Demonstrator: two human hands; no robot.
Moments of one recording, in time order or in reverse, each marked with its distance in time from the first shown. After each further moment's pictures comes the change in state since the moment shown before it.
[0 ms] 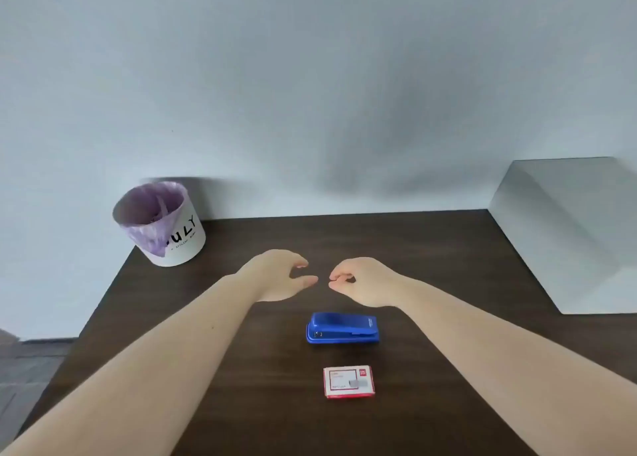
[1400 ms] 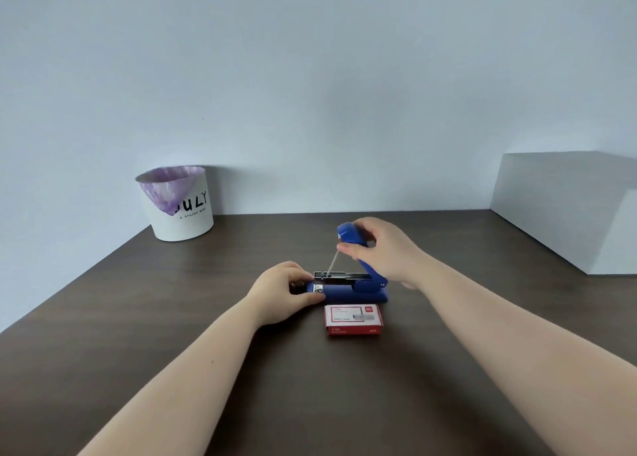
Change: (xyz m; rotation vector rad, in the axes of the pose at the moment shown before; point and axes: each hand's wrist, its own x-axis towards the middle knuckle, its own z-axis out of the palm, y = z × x) left_hand -0.026 -0.042 0.172 -0.205 0.498 0.153; right_hand -0.036 0.041 0.096 0.312 0.540 -0.301
